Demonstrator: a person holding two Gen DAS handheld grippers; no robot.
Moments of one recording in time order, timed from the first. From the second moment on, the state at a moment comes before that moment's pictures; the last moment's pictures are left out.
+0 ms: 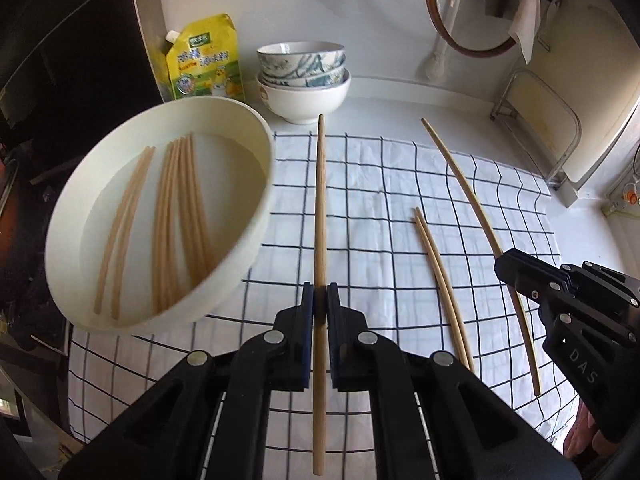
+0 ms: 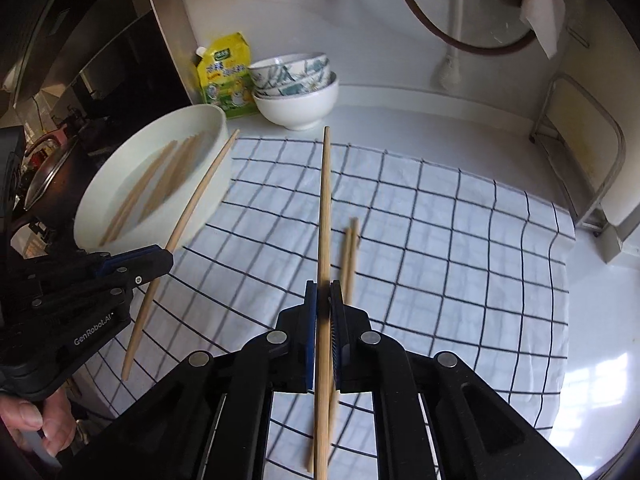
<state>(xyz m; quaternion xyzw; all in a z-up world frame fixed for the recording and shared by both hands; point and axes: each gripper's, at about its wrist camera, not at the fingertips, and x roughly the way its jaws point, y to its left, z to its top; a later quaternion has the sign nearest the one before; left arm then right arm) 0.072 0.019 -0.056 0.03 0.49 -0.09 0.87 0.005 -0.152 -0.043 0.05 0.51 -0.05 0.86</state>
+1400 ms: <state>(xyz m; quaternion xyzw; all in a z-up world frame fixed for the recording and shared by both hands) 0.196 0.202 -0.092 -0.02 0.53 -0.03 0.85 0.205 0.004 -0.126 0.04 0.56 0.00 0.82</state>
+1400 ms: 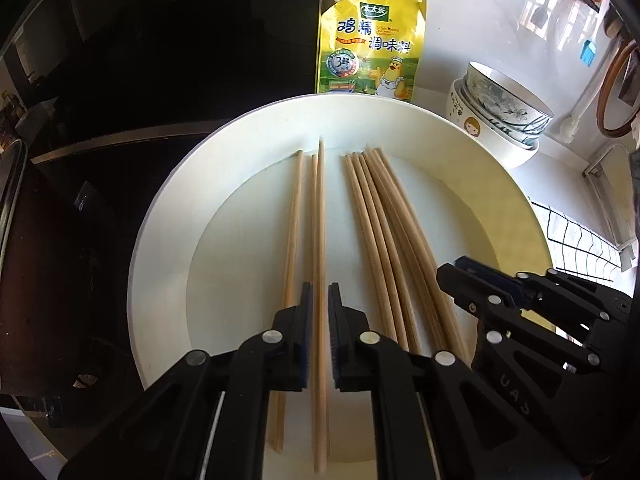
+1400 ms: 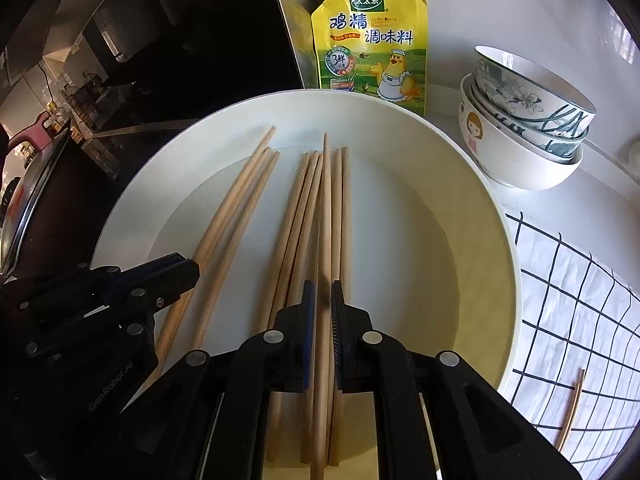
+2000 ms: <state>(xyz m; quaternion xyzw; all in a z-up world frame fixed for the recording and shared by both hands) 0.144 0.202 -0.046 -0.03 0.47 -0.01 0.88 0.141 -0.018 -0.073 0.05 0.51 -0.02 0.86</state>
